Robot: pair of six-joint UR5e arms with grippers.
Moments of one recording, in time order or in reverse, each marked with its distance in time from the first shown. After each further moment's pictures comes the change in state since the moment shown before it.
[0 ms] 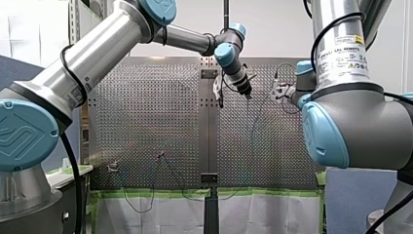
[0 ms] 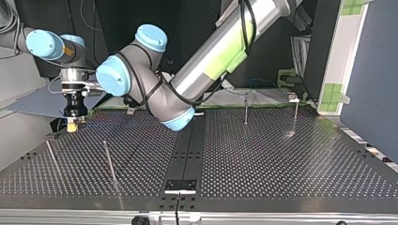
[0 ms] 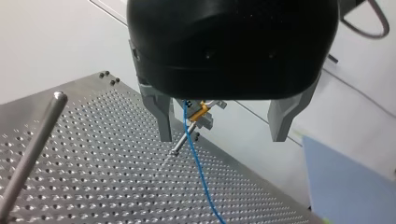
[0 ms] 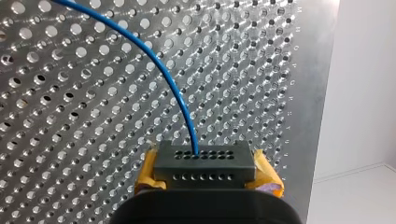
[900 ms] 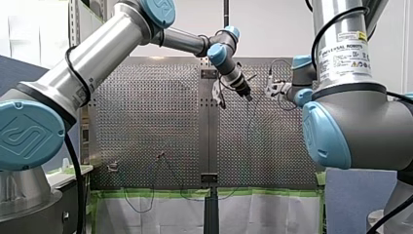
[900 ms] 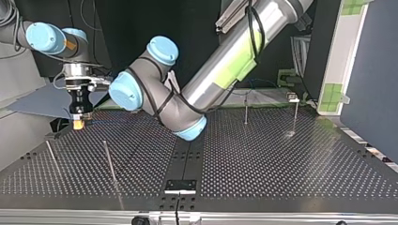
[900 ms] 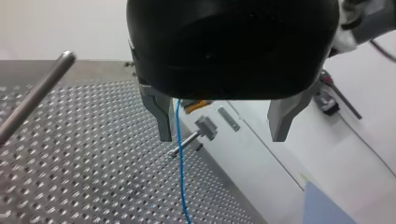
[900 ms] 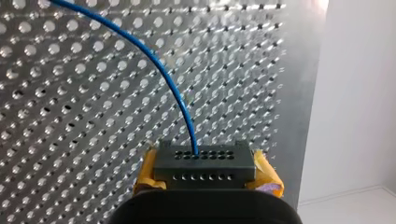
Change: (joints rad) left arm 0.057 -0.002 0.008 -0.068 0.175 -0.236; right arm 0.039 -0.062 0.031 0.051 -0.009 -0.044
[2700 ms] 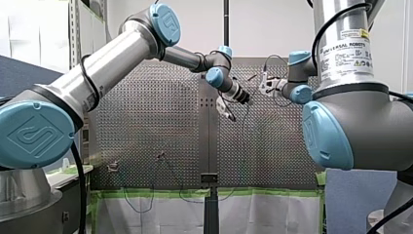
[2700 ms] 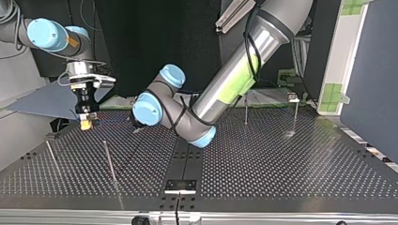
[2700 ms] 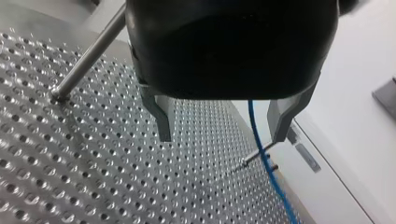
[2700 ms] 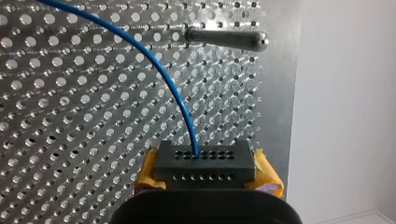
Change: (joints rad) left arm 0.079 -0.104 0.029 0.286 0.123 -0.211; right arm 0.034 -0.029 0.003 0.006 -0.042 0.002
